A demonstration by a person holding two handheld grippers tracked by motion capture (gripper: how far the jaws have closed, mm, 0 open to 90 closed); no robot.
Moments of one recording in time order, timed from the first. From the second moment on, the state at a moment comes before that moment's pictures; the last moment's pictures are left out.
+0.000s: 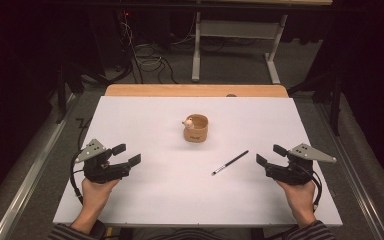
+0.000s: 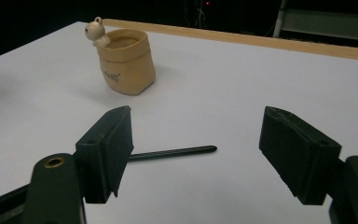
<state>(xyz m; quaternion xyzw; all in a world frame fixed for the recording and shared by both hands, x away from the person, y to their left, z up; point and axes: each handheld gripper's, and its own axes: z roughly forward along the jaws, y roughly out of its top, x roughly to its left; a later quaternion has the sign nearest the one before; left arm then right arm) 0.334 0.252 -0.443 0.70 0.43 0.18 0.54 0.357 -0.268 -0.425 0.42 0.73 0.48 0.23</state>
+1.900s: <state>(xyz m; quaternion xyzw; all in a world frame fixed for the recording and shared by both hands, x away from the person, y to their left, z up) 0.335 0.249 -0.444 0.71 0.43 0.17 0.54 0.395 -0.224 -0.393 0.35 0.79 0.45 0.21</state>
